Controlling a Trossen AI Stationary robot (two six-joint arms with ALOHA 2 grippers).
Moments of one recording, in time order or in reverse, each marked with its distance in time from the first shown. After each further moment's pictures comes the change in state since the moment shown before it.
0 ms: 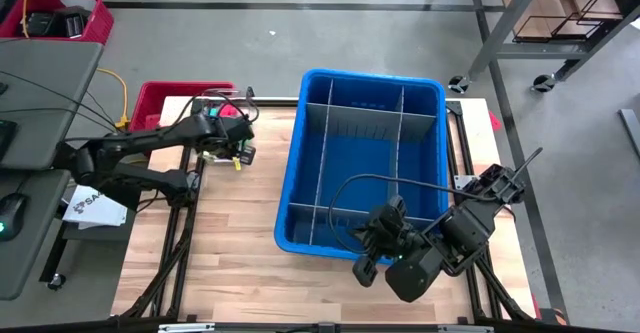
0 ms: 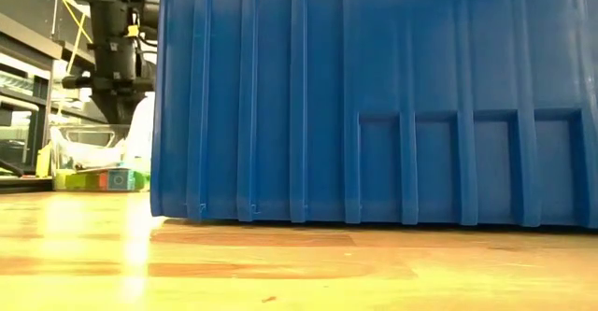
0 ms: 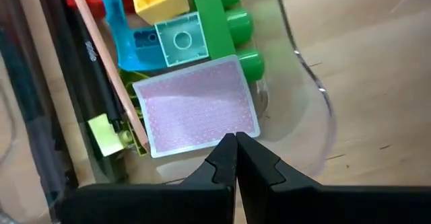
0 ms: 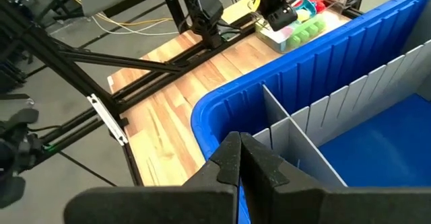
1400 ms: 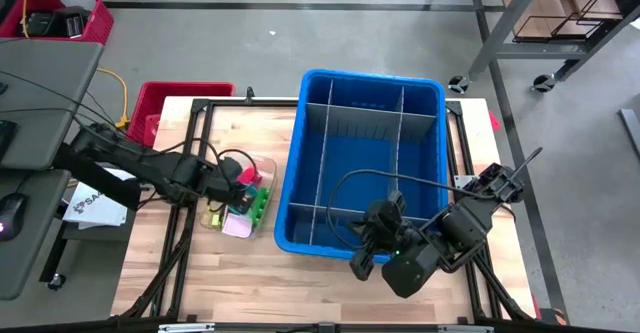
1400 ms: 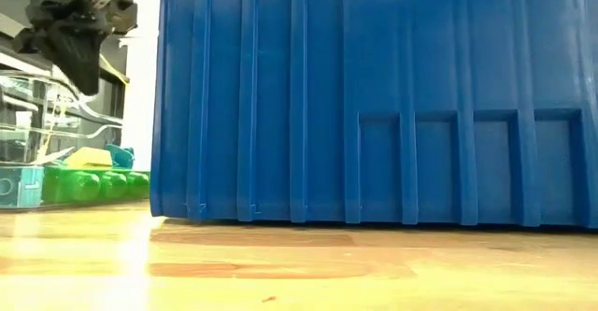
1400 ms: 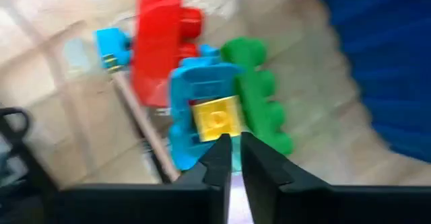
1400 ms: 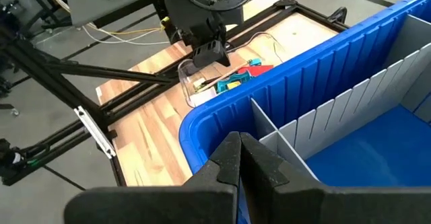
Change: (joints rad) left arm -0.763 -0.095 0.075 -0.088 0.017 -0.511; right arm -0.013 0.000 0.000 -0.003 0.041 -0.015
